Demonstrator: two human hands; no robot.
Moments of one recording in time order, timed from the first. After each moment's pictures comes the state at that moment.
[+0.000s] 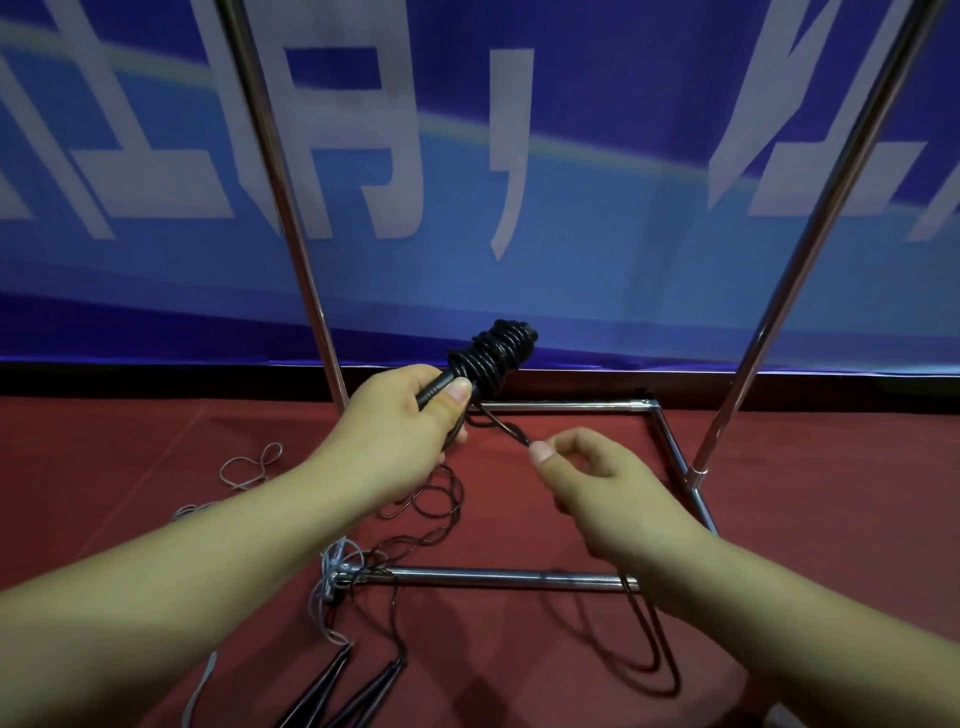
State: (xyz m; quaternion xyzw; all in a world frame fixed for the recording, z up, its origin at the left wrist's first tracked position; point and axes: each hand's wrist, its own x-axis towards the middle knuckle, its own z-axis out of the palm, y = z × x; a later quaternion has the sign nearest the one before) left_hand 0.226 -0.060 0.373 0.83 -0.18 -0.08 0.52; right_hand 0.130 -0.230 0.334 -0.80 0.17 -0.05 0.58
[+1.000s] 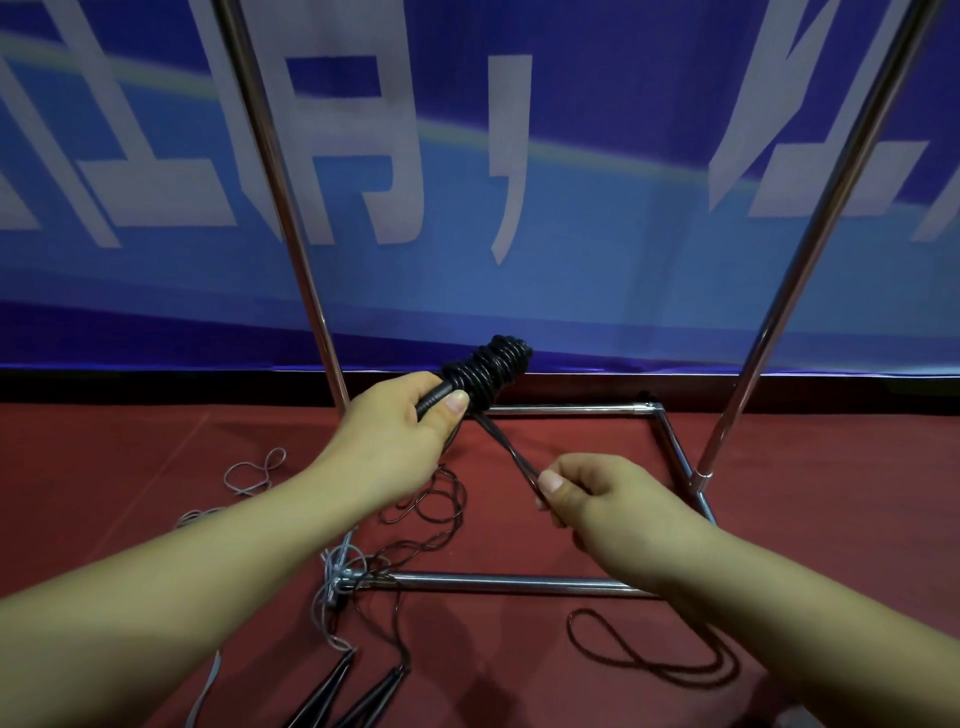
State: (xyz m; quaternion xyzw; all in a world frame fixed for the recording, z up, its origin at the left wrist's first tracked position) left_hand 0.239 -0.056 0.365 0.88 -0.20 -0.06 0.43; right_hand 0.122 -0.237 0.347 -0.87 0.11 0.03 0.48
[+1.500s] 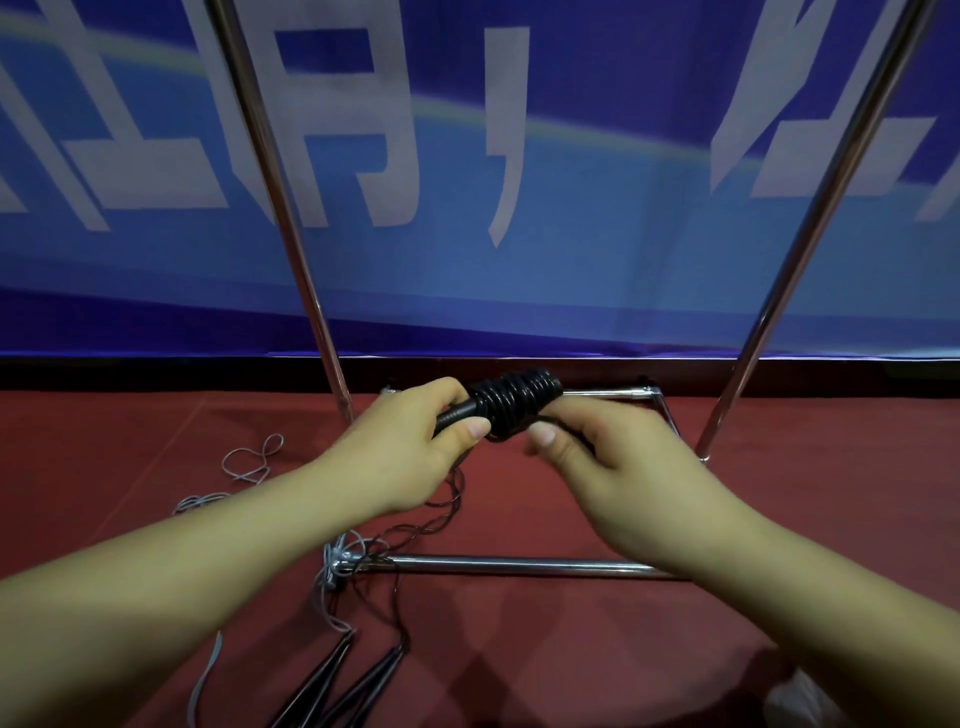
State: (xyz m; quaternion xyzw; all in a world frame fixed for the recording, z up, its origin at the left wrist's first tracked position) left_hand 0.232 -0.059 0.357 0.90 -0.30 -0.07 0.30; right_hand 0.120 -0.239 0.367 -0.92 -0.04 -0.15 0.37
